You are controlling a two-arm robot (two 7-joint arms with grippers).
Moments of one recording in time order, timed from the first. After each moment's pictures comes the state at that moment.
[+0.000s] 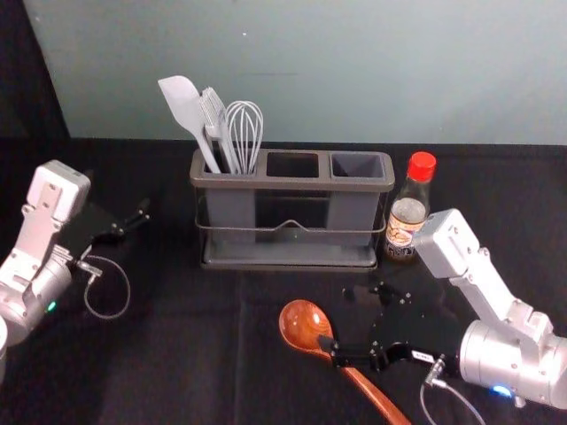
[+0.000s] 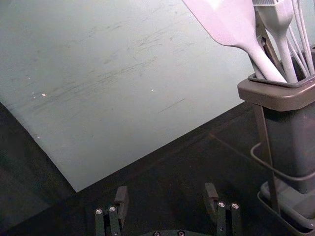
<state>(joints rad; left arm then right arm) -0.20 0.60 0.45 -1.41 -0.25 -0.12 0.03 0.06 0.67 -0.45 -1.87 0.35 0.40 0.45</state>
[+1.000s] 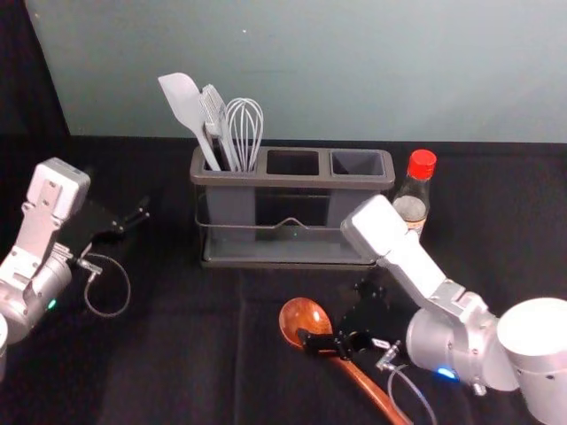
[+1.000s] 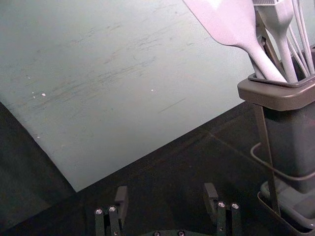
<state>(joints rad) -0.20 0.60 0.45 -1.41 -0.25 -0.12 0.03 0.15 0.52 -0.54 -1.89 0.22 0.71 0.31</state>
